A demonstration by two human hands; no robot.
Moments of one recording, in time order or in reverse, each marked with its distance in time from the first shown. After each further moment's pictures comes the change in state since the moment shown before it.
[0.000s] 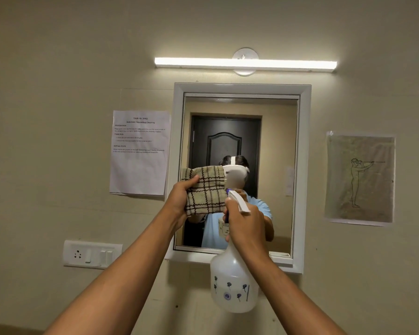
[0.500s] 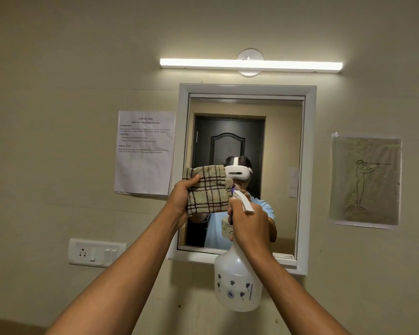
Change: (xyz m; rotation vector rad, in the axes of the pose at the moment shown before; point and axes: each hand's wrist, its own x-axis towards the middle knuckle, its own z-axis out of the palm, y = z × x) left_hand -0.002 0.005 -0.006 0.015 0.004 0.020; right_hand 0.002 -0.004 0.001 -0.048 0.041 -0.037
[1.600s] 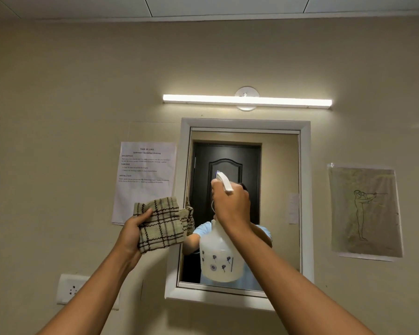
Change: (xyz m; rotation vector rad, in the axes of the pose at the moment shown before) left_hand -0.014 0.033 -0.087 -0.033 0.147 0.106; right_hand 0.056 -0.079 0.032 -0.019 0.056 -0.292
